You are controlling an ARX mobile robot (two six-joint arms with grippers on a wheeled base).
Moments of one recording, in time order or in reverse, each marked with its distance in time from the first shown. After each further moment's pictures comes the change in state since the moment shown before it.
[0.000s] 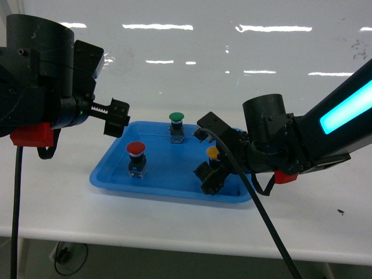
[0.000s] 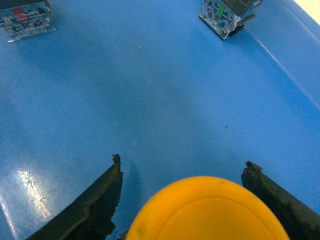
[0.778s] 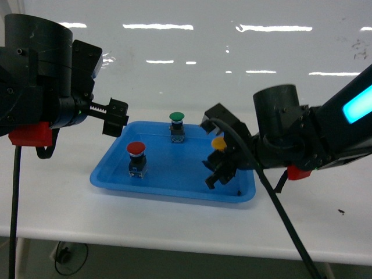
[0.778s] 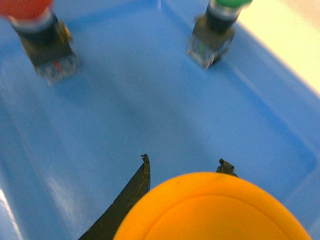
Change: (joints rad) left arm 0.000 0.000 0.000 0.001 0.000 0.000; right arm -0.013 -0.122 -0.115 0.032 -0.040 0.061
